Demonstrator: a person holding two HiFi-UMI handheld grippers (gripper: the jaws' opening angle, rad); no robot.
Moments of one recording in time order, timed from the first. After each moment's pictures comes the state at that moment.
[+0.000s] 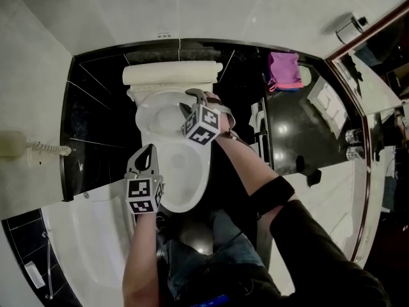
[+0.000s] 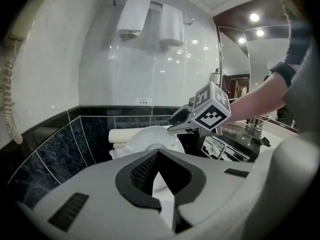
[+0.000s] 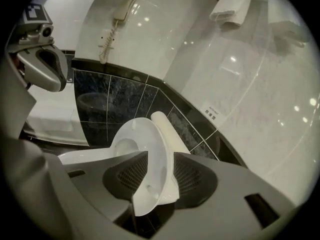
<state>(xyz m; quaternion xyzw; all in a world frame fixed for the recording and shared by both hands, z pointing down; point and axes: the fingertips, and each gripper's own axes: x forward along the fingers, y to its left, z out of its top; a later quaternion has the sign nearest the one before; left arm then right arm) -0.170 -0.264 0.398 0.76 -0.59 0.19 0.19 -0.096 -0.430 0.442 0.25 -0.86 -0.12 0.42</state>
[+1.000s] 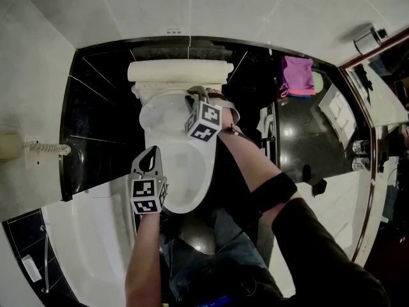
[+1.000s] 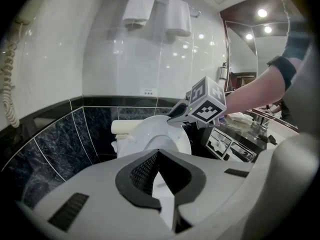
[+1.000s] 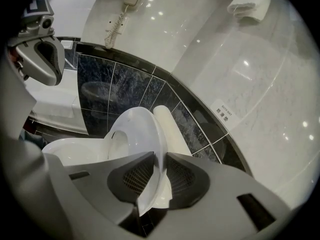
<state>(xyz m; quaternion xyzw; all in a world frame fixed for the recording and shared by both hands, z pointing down) -0.179 -0.272 0.438 0.74 -0.60 0.20 0.21 -0.112 -0.458 0.471 0.21 -0.85 -0.16 0.46</state>
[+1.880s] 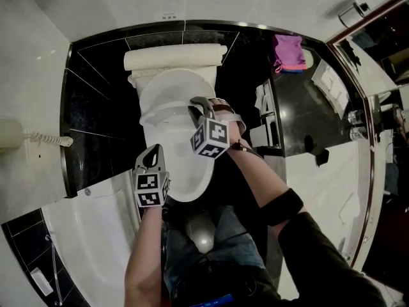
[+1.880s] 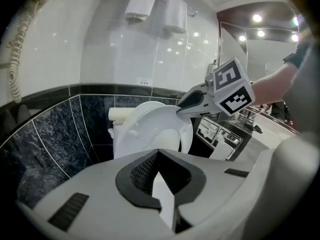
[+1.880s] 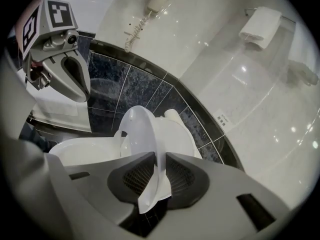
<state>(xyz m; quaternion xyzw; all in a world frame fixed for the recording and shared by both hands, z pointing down) -0.191 -0.217 0.477 0.77 -0.55 0.21 0.24 -0.101 -0.349 0.456 0.24 -0.83 -0.18 0.47</state>
